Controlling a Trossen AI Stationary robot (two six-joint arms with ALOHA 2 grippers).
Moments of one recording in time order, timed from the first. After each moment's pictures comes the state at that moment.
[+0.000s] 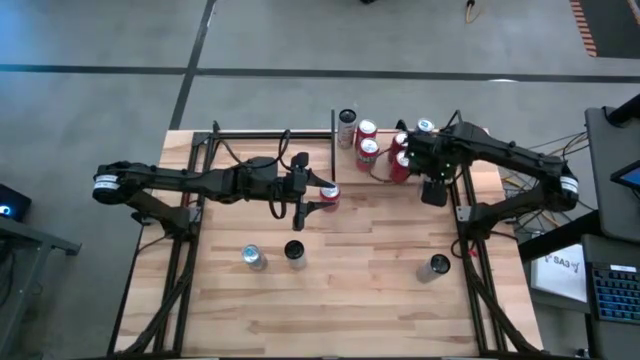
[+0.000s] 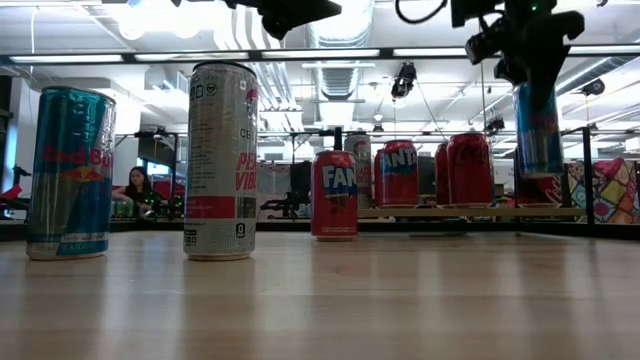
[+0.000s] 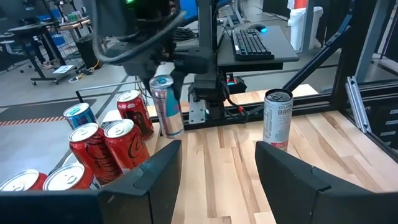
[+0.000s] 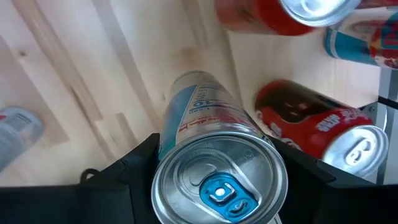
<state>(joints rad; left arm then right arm) 0.04 1.39 1.05 0.16 0.03 0.15 -0.41 1.28 1.30 -1.57 0.11 -0.13</state>
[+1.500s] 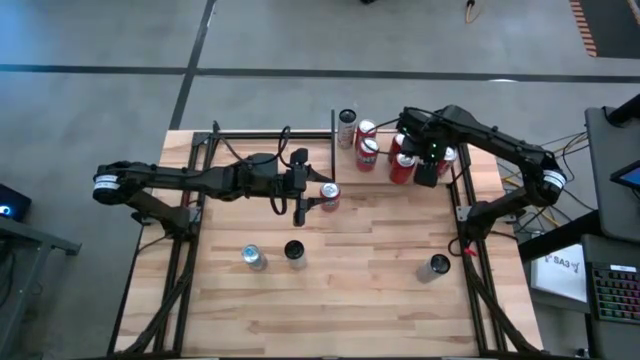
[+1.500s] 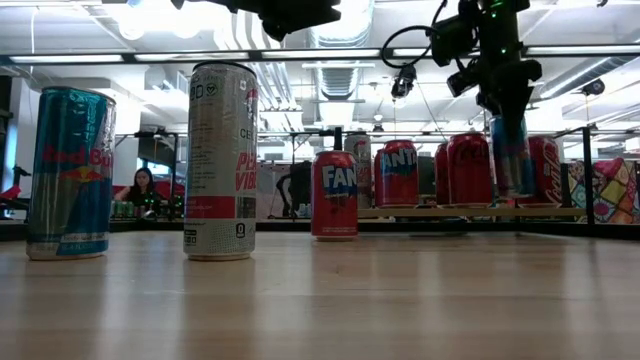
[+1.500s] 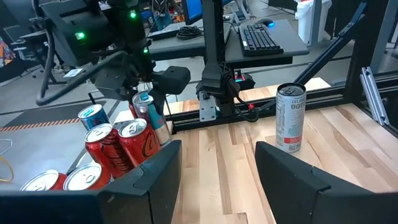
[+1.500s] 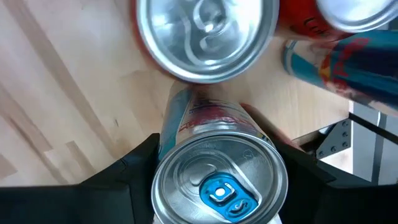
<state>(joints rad) 0.07 1.39 1.05 0.15 0.03 0.20 -0.65 1.41 1.30 -1.42 0.13 -0.33</state>
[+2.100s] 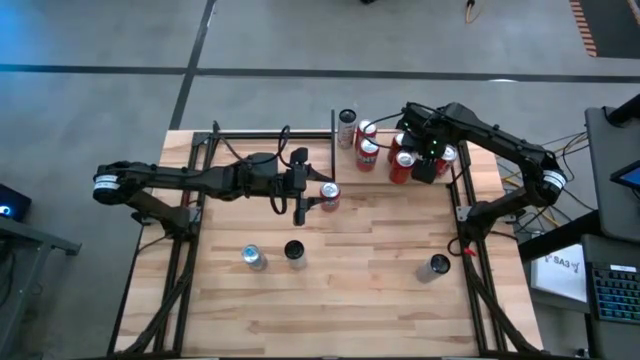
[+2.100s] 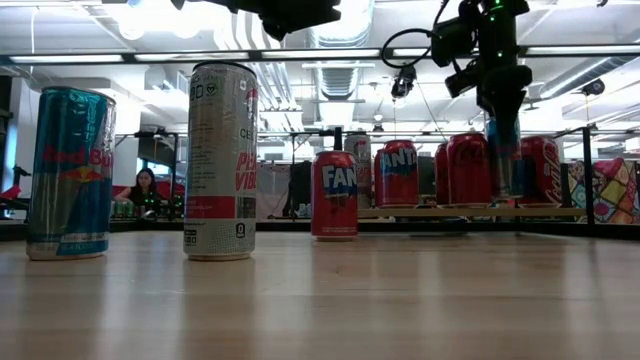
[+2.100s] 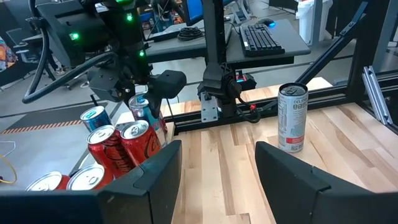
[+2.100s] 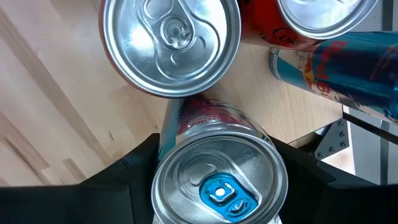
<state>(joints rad) 0.07 1.39 1.05 0.16 0.03 0.21 -0.69 1.41 1.30 -1.37 0.13 -0.31</state>
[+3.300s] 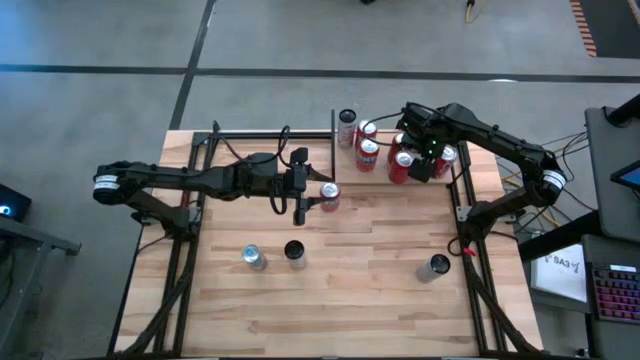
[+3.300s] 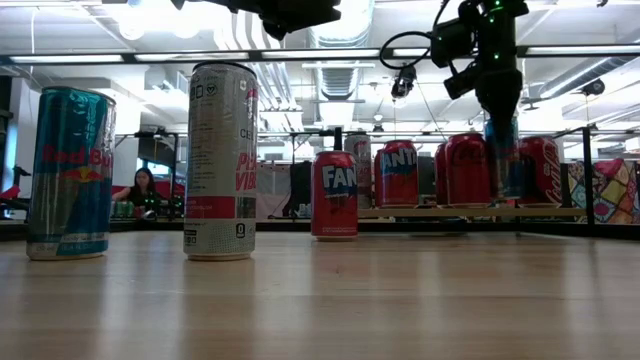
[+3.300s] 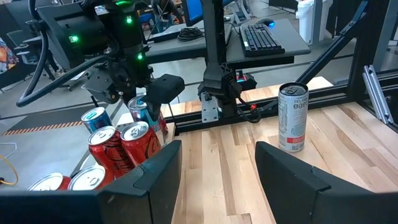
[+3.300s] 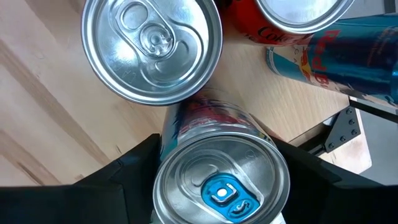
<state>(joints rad) 0.07 1.39 1.05 0.16 0.03 0.22 -0.69 1.41 1.30 -1.36 0.13 -0.19</state>
